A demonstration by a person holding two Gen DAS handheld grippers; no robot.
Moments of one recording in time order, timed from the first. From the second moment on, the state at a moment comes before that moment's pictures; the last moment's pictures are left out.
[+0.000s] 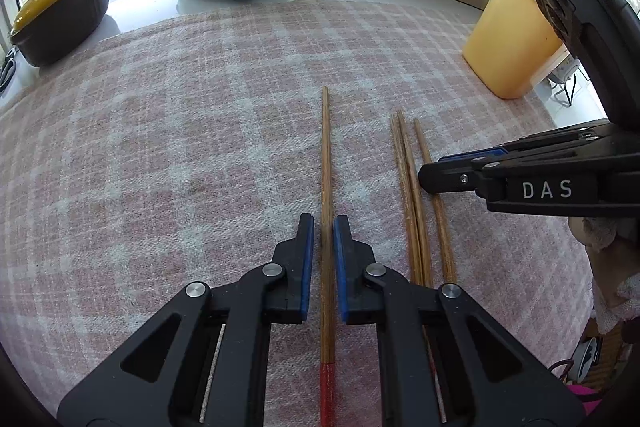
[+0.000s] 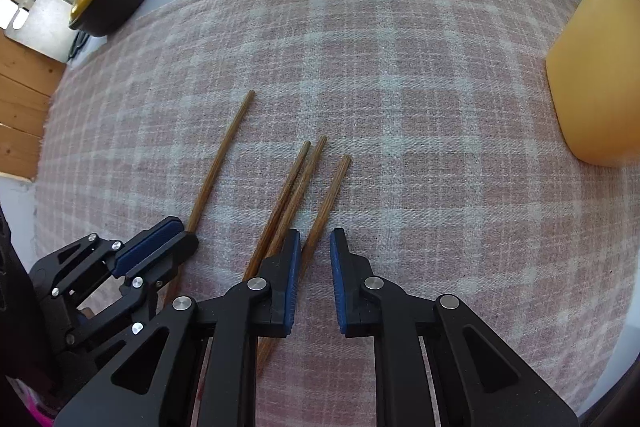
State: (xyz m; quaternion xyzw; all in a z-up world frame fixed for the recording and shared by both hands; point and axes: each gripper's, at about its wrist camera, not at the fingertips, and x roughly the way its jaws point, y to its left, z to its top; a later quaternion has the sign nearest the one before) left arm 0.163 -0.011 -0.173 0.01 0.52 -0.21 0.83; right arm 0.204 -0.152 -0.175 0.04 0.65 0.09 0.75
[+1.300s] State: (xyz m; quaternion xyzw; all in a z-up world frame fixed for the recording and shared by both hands) left arm 0.139 -0.002 -0.100 -0.08 0.46 -0.16 0.87; right arm 0.150 -0.195 -0.103 -0.01 0.54 0.18 0.82
